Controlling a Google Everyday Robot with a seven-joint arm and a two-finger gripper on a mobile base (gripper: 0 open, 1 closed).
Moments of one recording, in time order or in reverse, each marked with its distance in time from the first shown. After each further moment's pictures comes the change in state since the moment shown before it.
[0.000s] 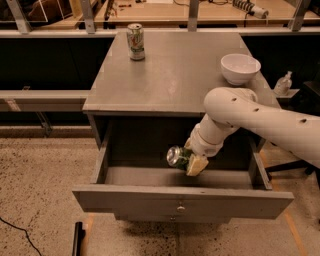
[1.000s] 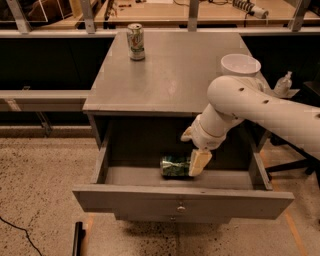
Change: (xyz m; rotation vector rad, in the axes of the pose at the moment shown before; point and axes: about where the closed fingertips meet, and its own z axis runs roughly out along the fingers) arm -0.017 -0.003 -0.036 0.045 -0.016 -0.060
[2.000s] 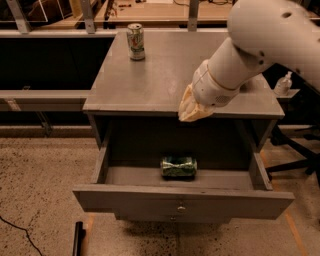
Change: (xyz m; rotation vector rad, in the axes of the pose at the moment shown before) arm -0.077 -0.017 -0.153 0.137 -0.080 -0.101
